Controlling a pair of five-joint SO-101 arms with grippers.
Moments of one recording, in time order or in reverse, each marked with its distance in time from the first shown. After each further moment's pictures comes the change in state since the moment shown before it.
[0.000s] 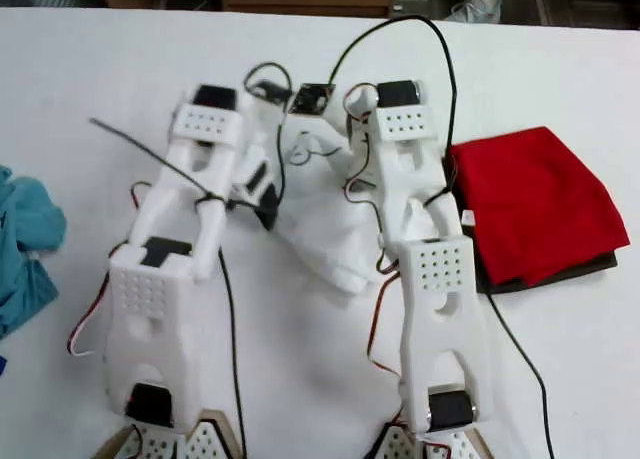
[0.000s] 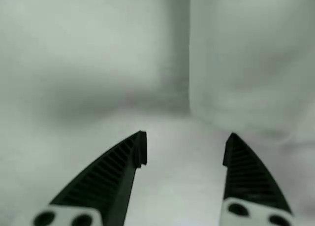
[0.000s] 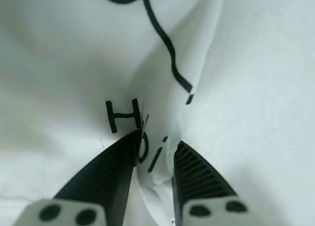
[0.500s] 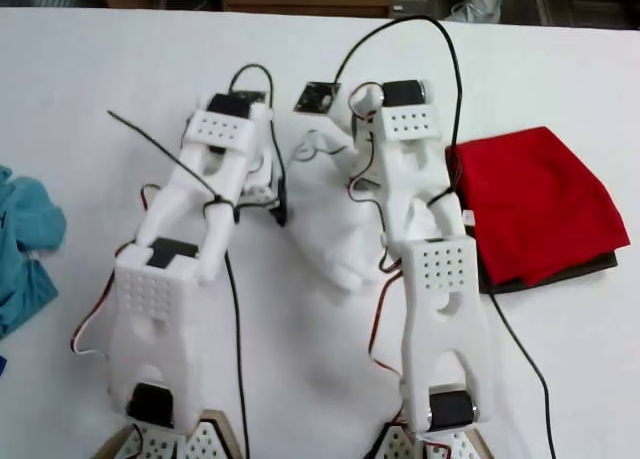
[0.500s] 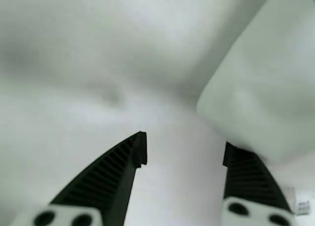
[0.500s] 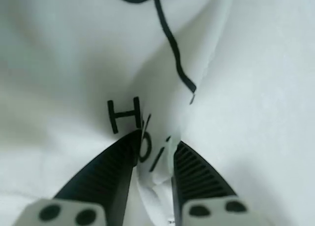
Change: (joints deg) left arm 0.8 0.0 -1.7 1.1 25.2; right arm 0.9 0.0 0.0 0.0 0.0
